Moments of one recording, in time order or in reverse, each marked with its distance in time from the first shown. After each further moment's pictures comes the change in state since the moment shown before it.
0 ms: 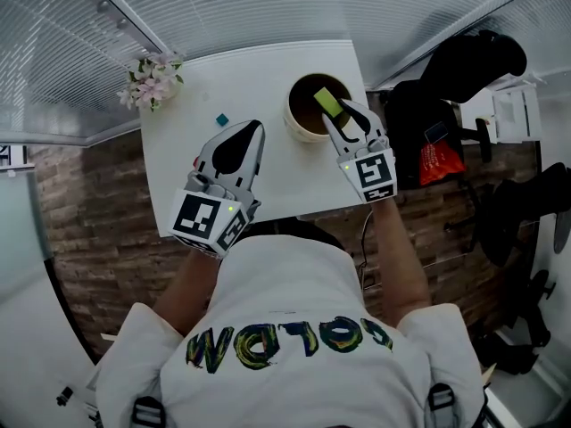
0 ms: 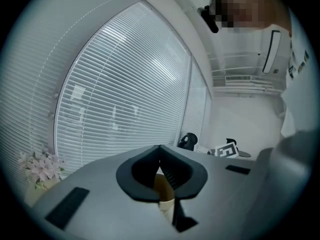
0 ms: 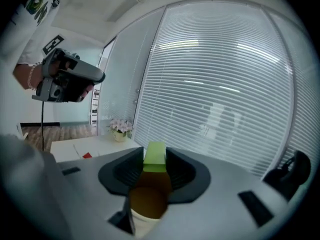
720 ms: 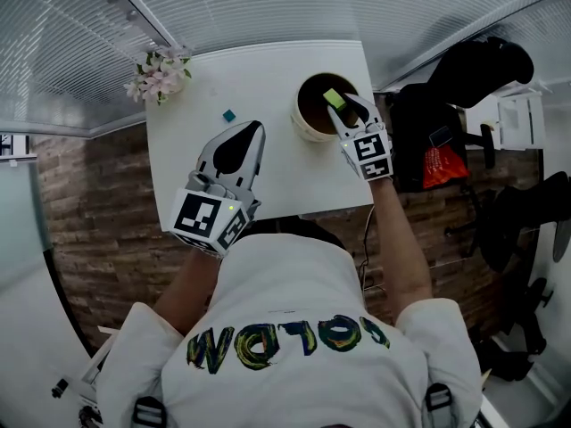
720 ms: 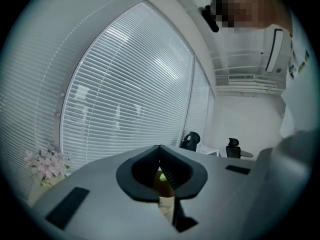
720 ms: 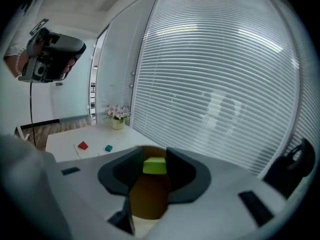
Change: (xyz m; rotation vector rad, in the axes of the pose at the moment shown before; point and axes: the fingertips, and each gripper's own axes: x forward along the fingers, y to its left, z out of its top) left arm -0.012 0.012 -0.005 -0.009 0.011 0.032; right arm 0.046 -0.010 -0.056 0.035 0.137 0.013
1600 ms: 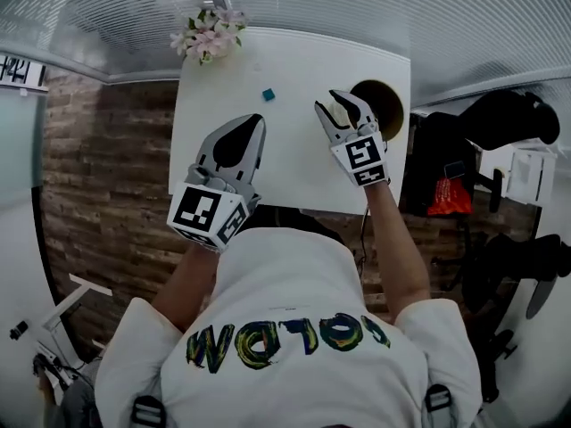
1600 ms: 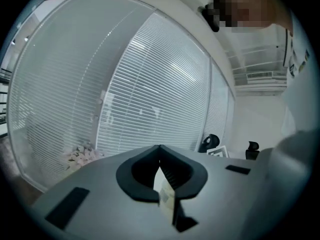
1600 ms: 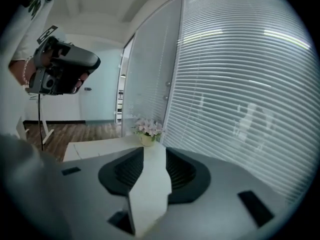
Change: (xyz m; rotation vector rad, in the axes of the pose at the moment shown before) left arm -0.081 0.060 -0.007 -0.045 -0.039 0.236; right arm 0.043 0.129 0.080 -0.132 -0.119 0.277
